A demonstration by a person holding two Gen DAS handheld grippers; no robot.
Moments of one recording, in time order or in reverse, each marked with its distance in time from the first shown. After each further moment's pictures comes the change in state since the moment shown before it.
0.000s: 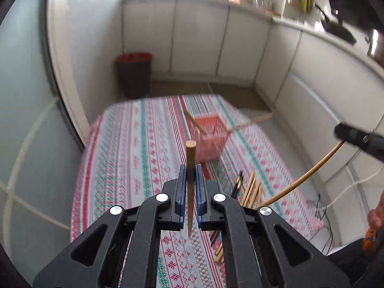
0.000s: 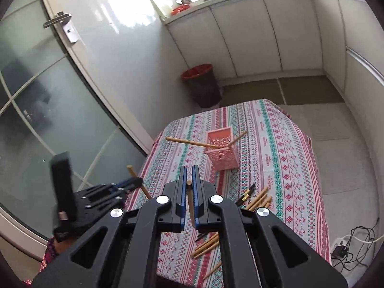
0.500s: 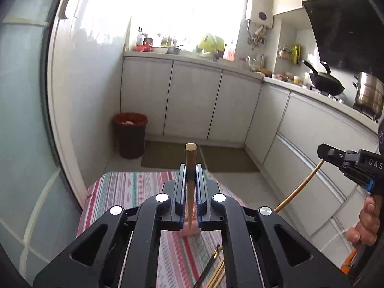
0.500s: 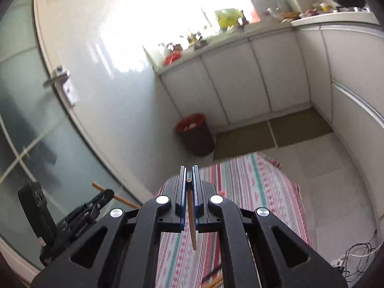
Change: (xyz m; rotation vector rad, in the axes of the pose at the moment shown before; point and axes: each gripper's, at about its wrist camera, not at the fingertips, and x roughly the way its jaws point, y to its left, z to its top) left arm -0.046 -0.034 0.101 -0.034 -0.313 -0.037; right arm -0.059 -0.006 0.093 0.087 -0.309 -0.063
